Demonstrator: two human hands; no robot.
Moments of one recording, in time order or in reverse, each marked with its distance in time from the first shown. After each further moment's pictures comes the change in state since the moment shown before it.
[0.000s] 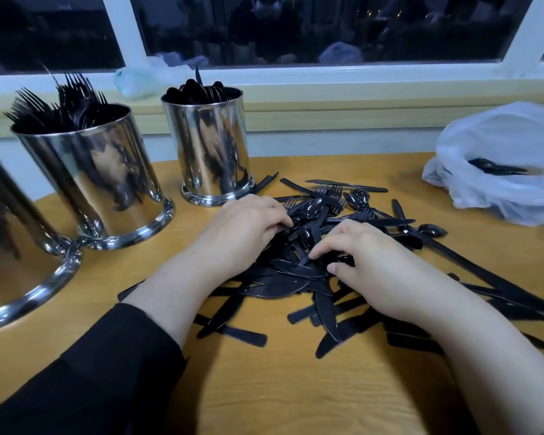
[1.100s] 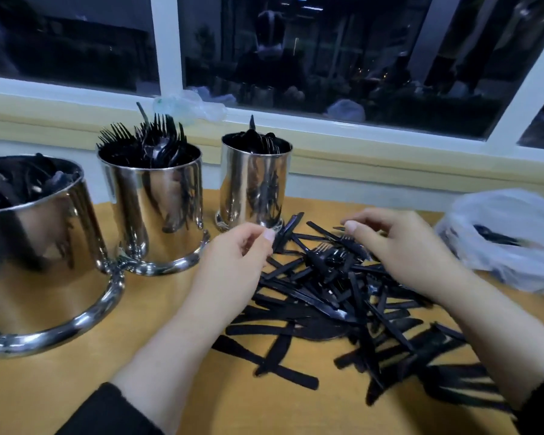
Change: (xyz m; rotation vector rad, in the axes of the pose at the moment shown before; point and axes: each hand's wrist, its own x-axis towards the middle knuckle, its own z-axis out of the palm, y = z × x) left_hand -0.059 -0.021 -0.049 -0.815 0.400 -0.488; right_hand 0.051 -0.050 -0.049 0.123 0.367 -0.001
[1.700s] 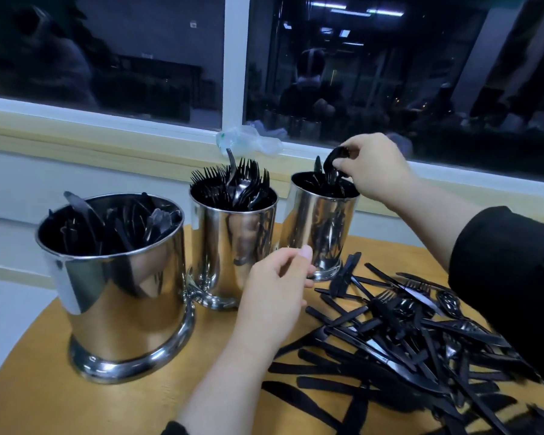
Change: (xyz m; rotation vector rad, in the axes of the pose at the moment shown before) left_hand 0.017 -0.002 -0.034 -0.306 0.064 -0.087; right_hand 0.185 -0.117 0.029 -0.079 0.182 -0.072
